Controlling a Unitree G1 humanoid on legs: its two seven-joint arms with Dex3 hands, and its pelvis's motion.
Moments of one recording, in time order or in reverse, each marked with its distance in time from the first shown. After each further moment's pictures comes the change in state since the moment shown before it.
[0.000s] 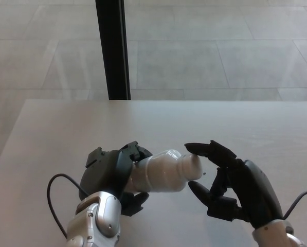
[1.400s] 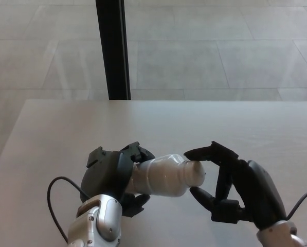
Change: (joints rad) left_arm 0.019 -0.018 0.020 0.025 0.021 -0.072 0.027; right_arm -0.014 -0.021 -0.027 0.094 -0.017 -0.170 -0.033
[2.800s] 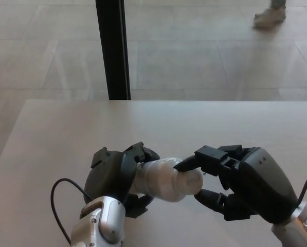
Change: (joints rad) left_arm 0.014 -0.011 0.005 0.001 0.007 -0.023 0.001; right_arm -0.146 -0.266 0.087 0.096 -0.232 -0.379 -0.140
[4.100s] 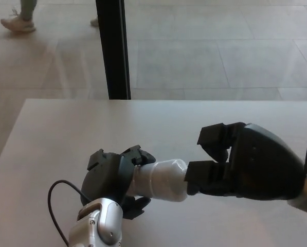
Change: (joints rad) left_arm 0.006 0.006 0.004 0.008 0.025 0.001 -0.007; right_arm -0.291 -0.226 0.089 0.028 -0.356 -0.277 -0.216
